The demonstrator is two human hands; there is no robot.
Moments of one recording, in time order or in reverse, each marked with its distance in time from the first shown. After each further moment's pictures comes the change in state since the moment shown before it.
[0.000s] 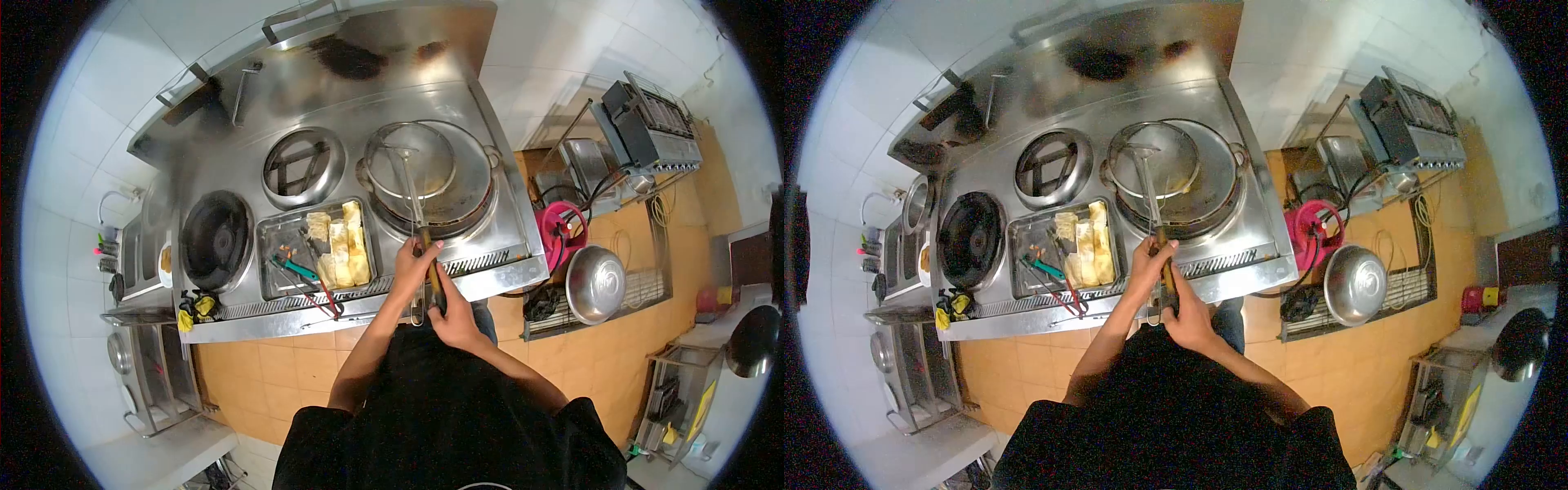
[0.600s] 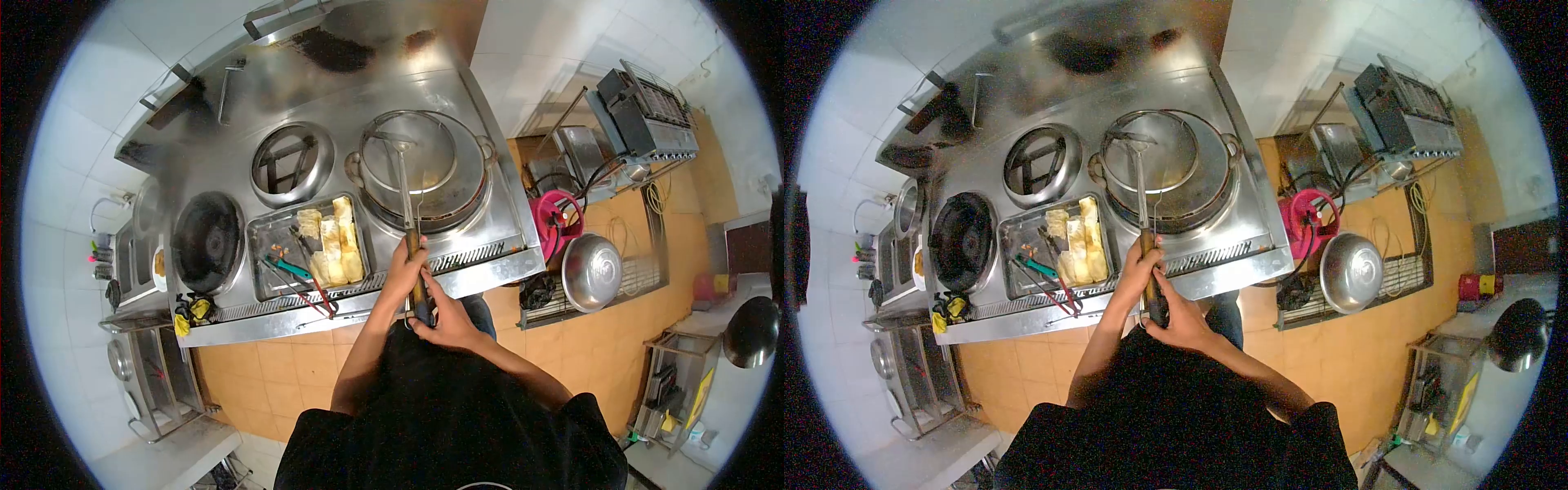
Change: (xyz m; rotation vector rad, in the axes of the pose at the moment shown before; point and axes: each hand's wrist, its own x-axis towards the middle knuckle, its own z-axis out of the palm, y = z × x) left_hand -0.014 0.011 -0.007 -0.130 -0.146 -0.081; right_hand -0.001 0.003 -0.002 0.020 -0.150 -0.128
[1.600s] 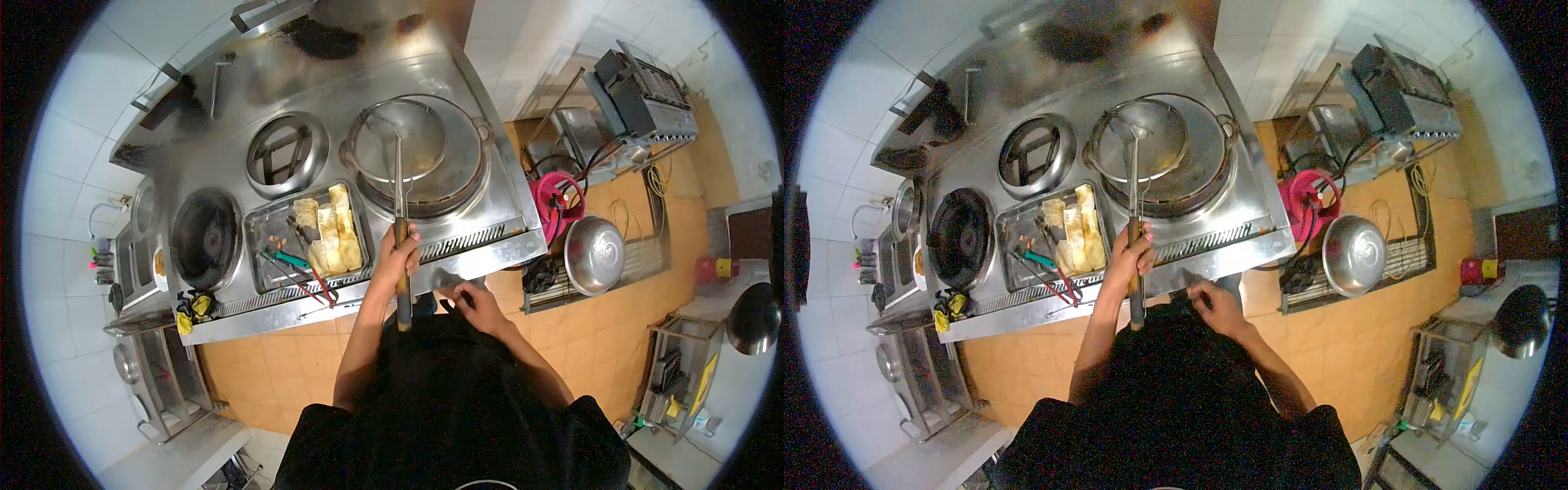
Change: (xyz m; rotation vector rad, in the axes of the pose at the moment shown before) left_hand -0.015 0.019 -0.009 -0.275 -0.061 -0.164; right_hand -0.052 0.067 -0.023 -0.027 0.046 0.236
